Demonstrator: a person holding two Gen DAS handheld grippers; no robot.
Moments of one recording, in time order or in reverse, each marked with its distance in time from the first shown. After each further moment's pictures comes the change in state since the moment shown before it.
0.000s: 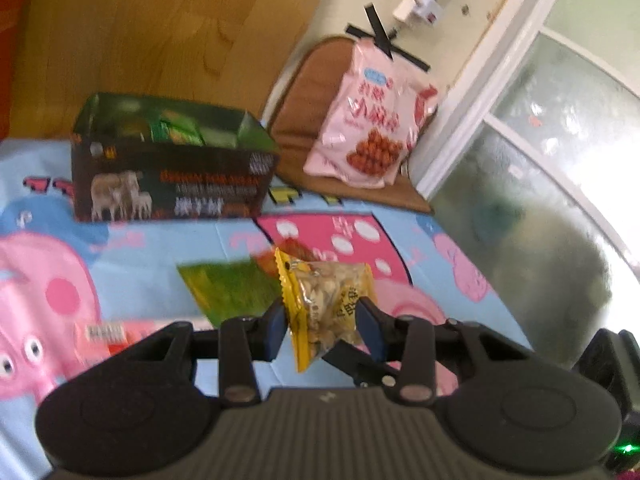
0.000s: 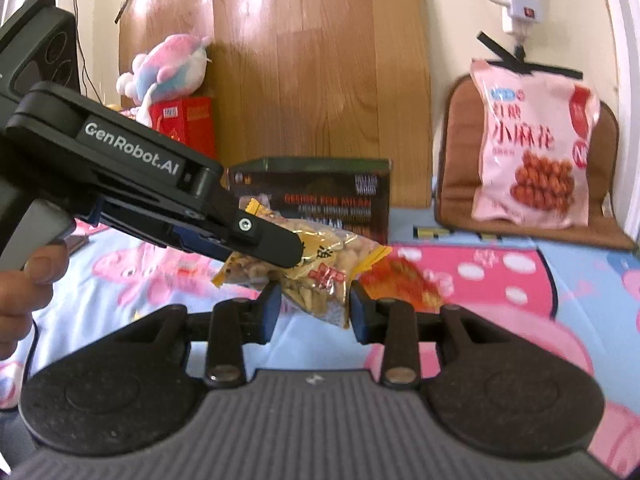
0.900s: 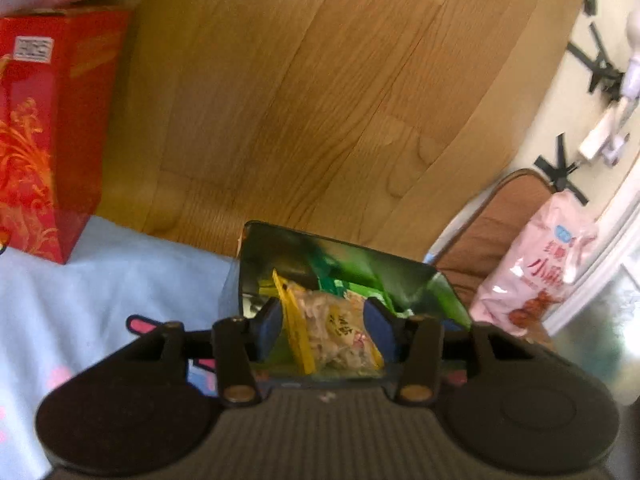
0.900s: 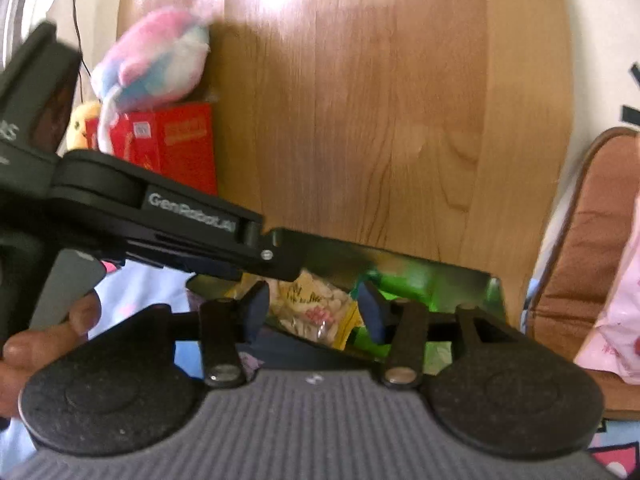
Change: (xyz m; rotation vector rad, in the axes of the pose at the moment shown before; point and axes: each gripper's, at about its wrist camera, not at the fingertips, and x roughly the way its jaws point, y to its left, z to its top) left arm 0.026 0.124 0.106 -0.190 -0.187 0.265; right arm 0.166 0.005 0.105 -0.091 0.025 0.120
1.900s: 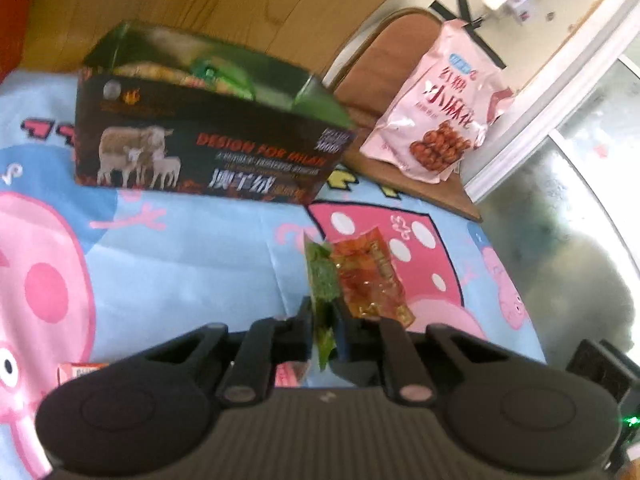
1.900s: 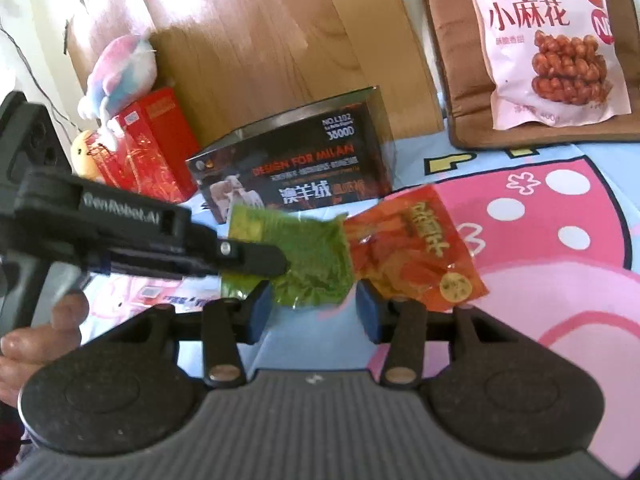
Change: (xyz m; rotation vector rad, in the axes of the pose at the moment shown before) left arm -0.013 -0.065 -0.105 0.055 0.291 -0.188; right arm -0.113 -0.039 -0.114 0.388 0.122 0.042
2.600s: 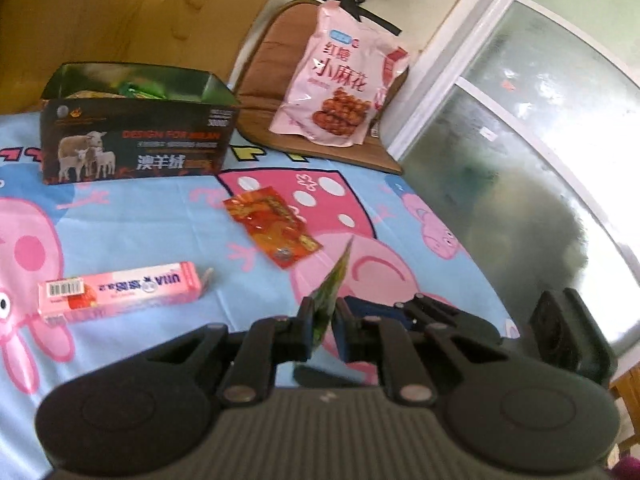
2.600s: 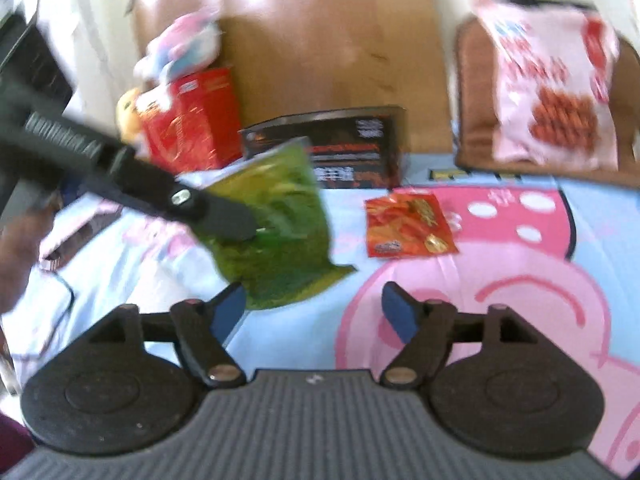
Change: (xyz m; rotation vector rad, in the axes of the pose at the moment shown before) left arm -0.054 -0.055 -0.056 0.176 0.027 -0.132; right arm -0.063 0.024 -0.041 -0.249 -0.028 0.005
